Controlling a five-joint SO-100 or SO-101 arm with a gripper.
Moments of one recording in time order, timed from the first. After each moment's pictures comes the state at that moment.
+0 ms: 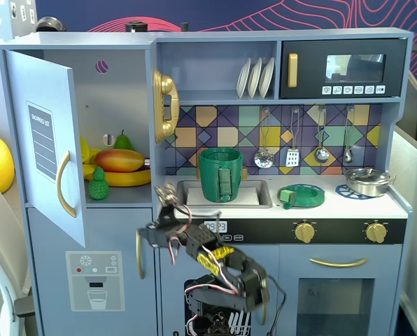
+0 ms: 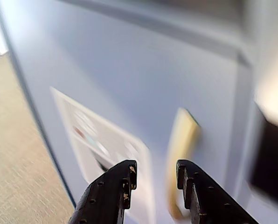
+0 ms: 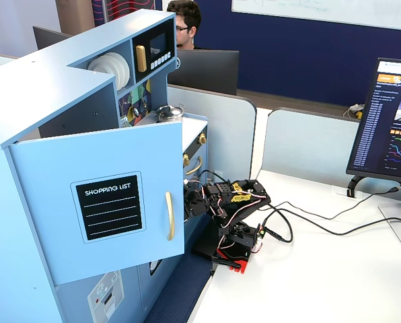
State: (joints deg) arm -44.6 158.6 149.9 17.9 -91.8
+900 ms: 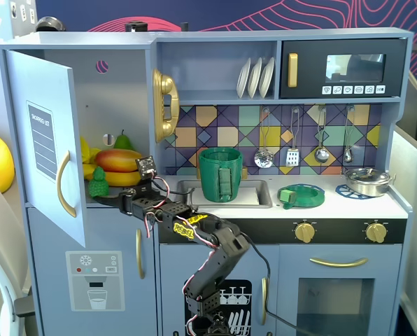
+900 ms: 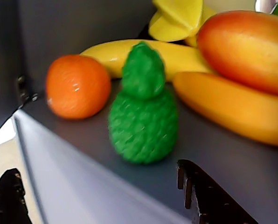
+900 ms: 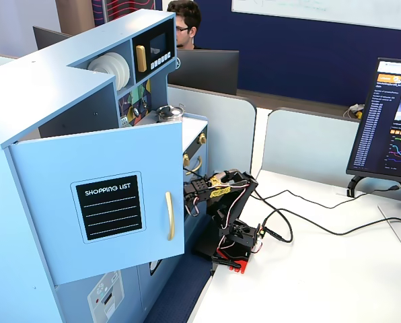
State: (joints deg) arm -44.6 122.6 124.7 -8.9 -91.3
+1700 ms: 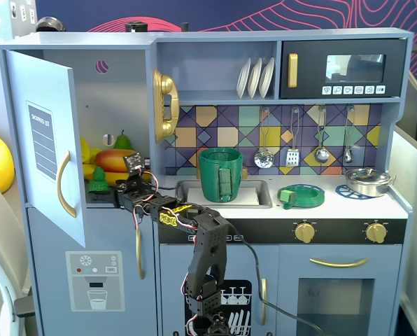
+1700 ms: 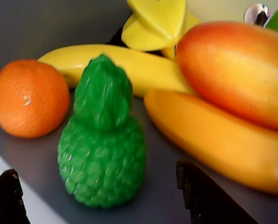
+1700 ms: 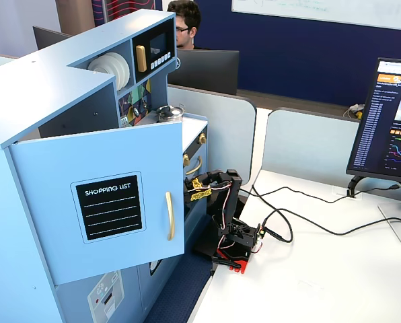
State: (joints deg) arm -42.5 101.4 107.5 -13.7 -97.6
